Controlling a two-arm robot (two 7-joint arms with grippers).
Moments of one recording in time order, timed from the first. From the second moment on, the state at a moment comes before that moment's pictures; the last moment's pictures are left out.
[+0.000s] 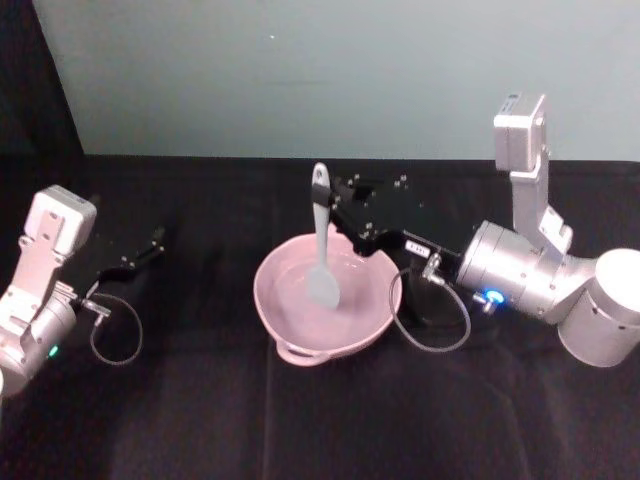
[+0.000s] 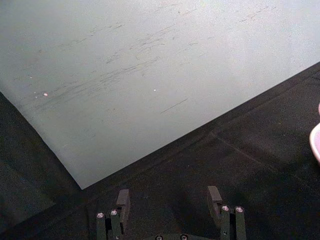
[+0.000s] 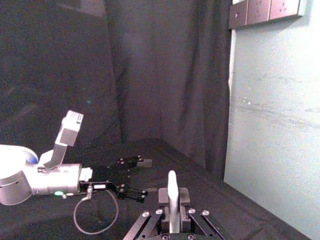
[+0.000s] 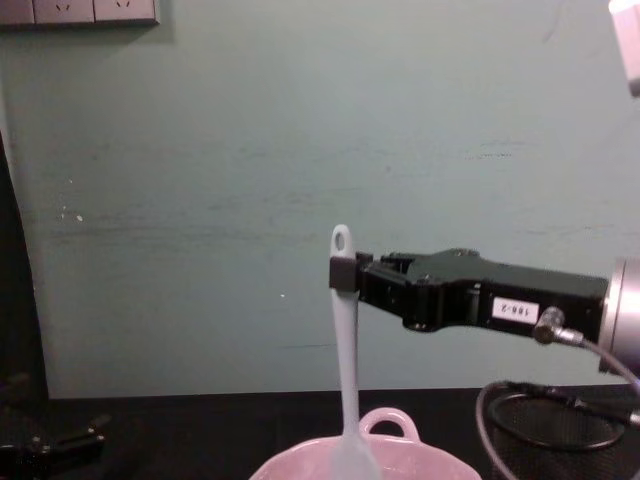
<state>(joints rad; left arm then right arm) -0.20 0.60 0.45 -1.41 -0.25 -0.12 0.03 0.42 0.47 -0.56 -1.49 0.57 -0.05 0.60</state>
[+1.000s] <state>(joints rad) -0.20 0.60 0.45 -1.41 -0.25 -0.12 0.03 0.57 0.31 -0.53 -1.12 0.57 -0.11 0.68</state>
